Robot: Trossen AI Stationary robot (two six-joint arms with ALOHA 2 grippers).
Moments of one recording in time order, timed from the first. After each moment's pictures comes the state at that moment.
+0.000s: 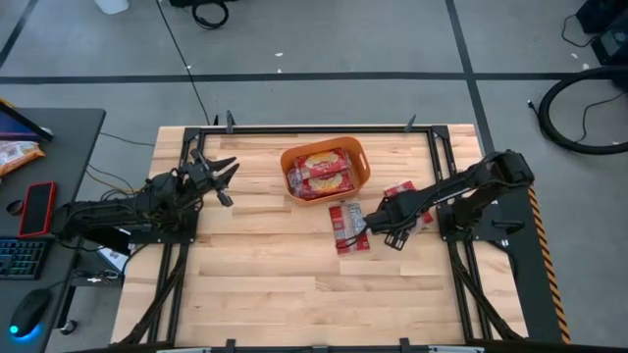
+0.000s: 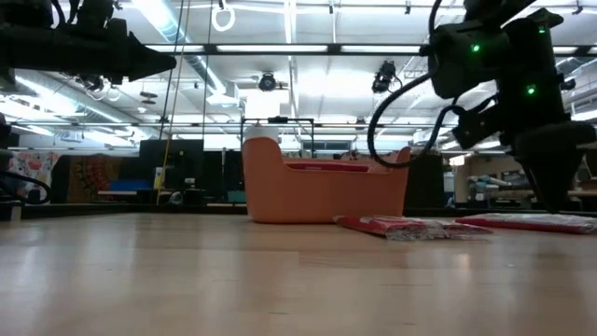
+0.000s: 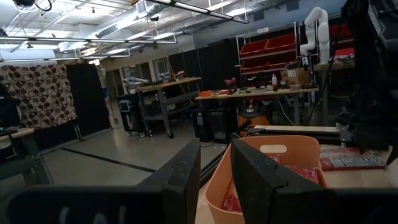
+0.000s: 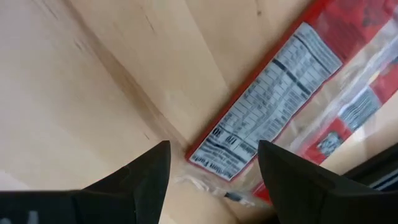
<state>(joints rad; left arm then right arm) 0.19 0.29 0.11 0.38 -0.42 0.22 0.16 1.55 0.84 -1.09 0.11 0.73</state>
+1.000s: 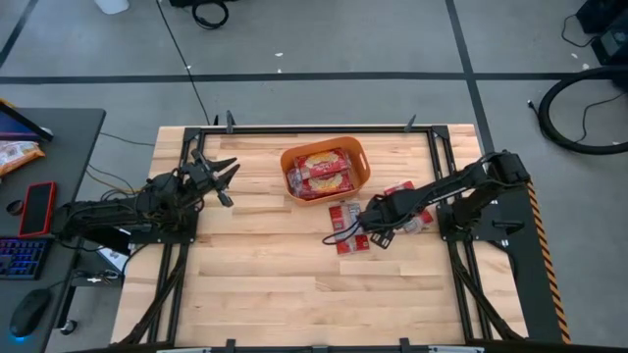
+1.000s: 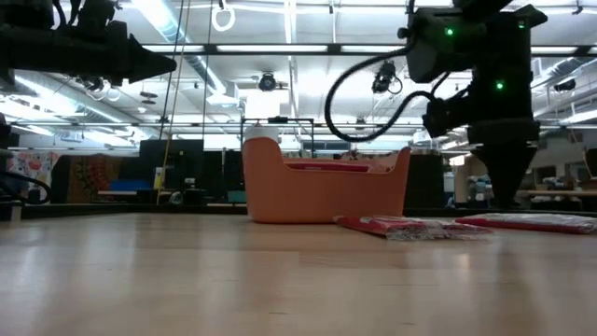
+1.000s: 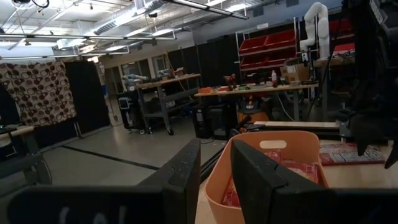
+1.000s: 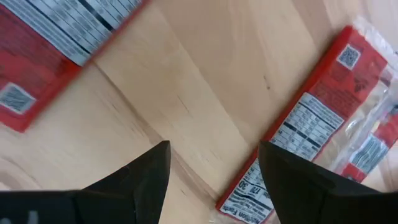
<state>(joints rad) 0.19 0.29 0.11 0.37 -0.42 0.22 0.15 1.58 0.91 -0.98 0.18 0.79</state>
